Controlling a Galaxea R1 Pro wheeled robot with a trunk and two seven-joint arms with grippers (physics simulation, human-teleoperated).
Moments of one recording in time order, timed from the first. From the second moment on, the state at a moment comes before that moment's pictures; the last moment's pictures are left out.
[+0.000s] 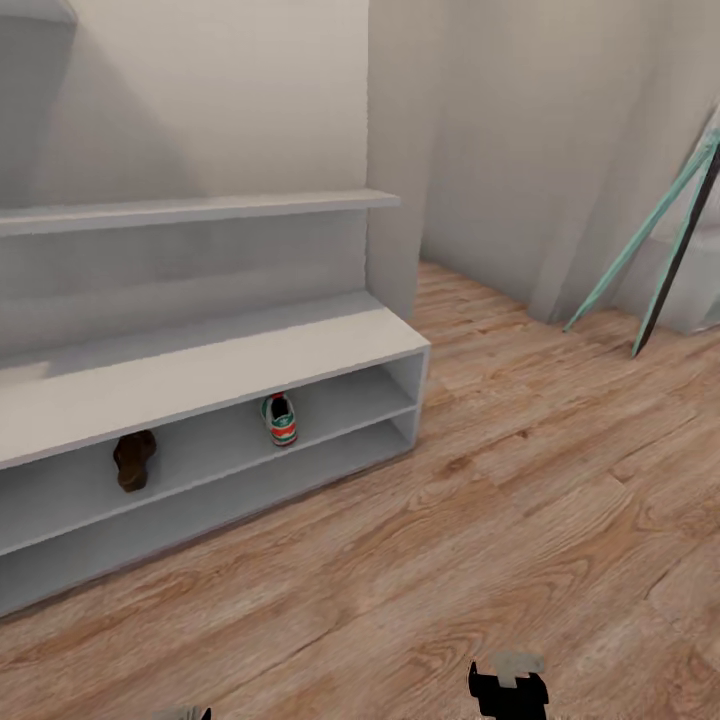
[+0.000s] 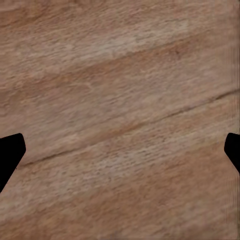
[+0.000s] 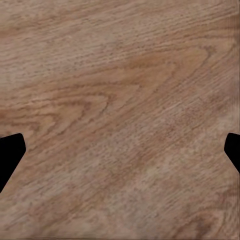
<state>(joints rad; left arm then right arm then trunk) -0.27 0.12 0.16 -0.19 0.05 -0.50 -0.18 -0.48 0.04 -0.07 -0.03 0.18 -0.40 -0.34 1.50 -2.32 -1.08</state>
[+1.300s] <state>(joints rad) -0.27 0.12 0.16 -0.19 0.05 -0.50 -0.18 -0.46 0.04 -0.07 -0.03 0.18 -0.47 -0.34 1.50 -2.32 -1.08</state>
